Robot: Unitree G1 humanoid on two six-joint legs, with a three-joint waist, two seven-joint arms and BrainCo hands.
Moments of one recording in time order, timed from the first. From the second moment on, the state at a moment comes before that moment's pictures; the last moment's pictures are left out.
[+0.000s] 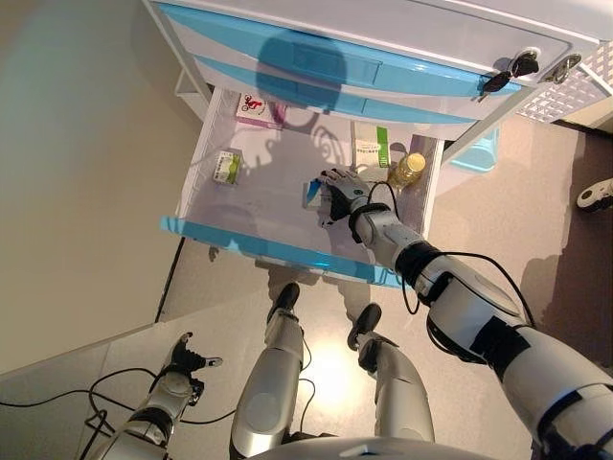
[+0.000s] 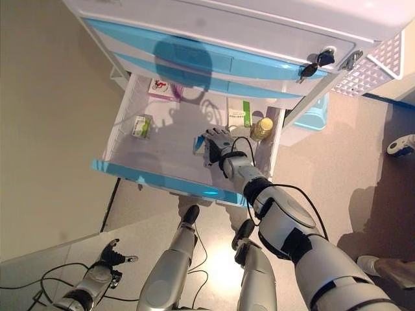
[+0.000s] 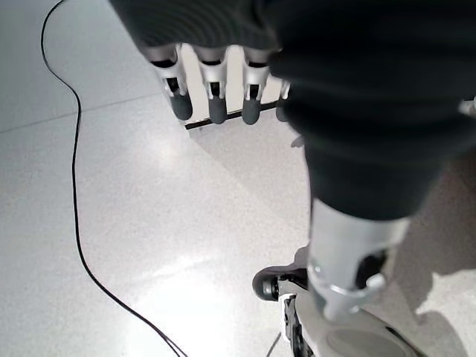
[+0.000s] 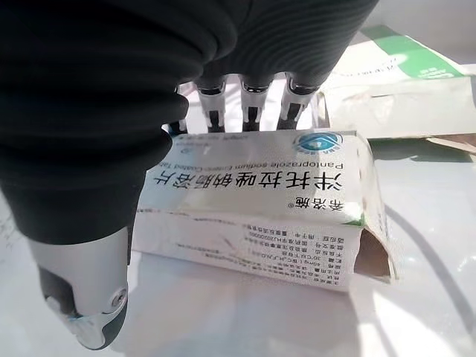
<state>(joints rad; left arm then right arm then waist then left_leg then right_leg) -0.19 0.41 -0.30 1.18 0.01 -0.07 0.26 -1.08 -0.16 0.84 1.14 -0.53 0.04 -0.24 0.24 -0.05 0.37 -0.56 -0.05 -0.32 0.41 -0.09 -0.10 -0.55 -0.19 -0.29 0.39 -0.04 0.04</state>
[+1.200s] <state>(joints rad) -0.19 0.39 -0.31 1.16 0.01 -0.08 0.26 -1.15 -0.16 0.82 1.17 -0.53 0.05 -0.27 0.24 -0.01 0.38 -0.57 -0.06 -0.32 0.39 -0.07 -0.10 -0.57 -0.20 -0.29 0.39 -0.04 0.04</state>
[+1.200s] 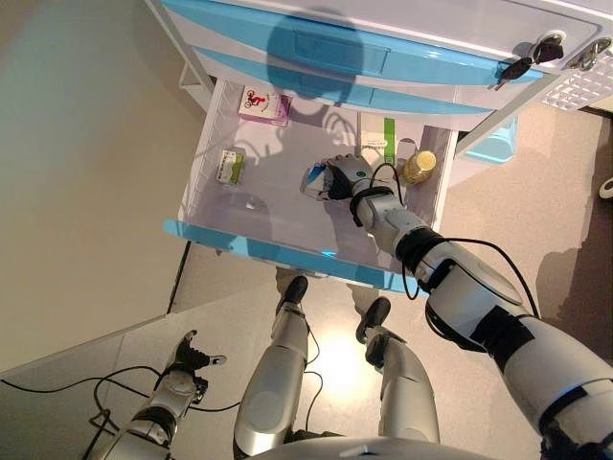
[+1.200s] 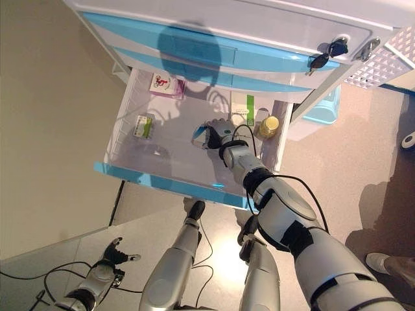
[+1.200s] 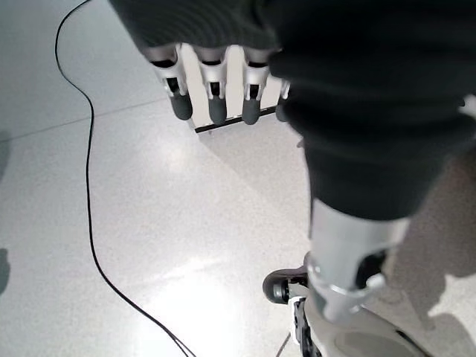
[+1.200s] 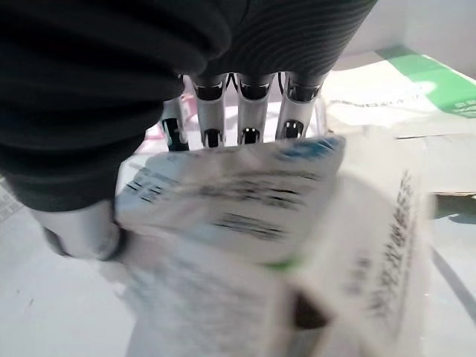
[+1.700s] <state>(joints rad) -0.19 0.39 -0.32 1.16 0.01 -0.08 0.26 -1.15 -0.16 0.82 1.17 -0.53 0.05 -0.27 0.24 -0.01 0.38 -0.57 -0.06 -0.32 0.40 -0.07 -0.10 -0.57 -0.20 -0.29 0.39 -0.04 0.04</state>
